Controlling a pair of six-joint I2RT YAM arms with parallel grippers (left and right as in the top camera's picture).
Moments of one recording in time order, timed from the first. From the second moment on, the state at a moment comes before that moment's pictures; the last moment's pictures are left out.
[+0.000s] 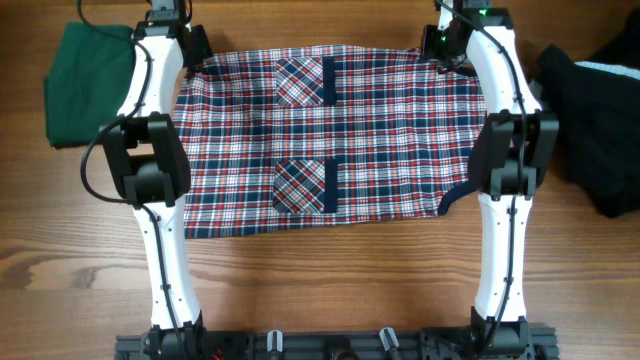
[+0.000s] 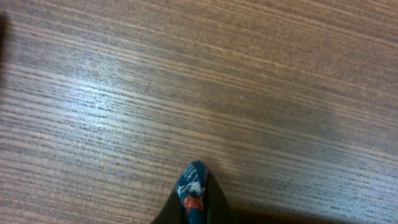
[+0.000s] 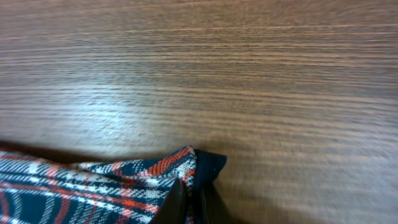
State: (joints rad) left arm 0.05 2.63 2.32 -0.73 -0.06 -0.24; right arm 0.02 2.65 2.44 -0.91 -0.15 0.09
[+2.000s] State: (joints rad) left arm 0.06 2.31 2.32 -1.48 0.02 -0.24; right arm -0.01 2.31 2.44 -1.61 -0.33 0.00
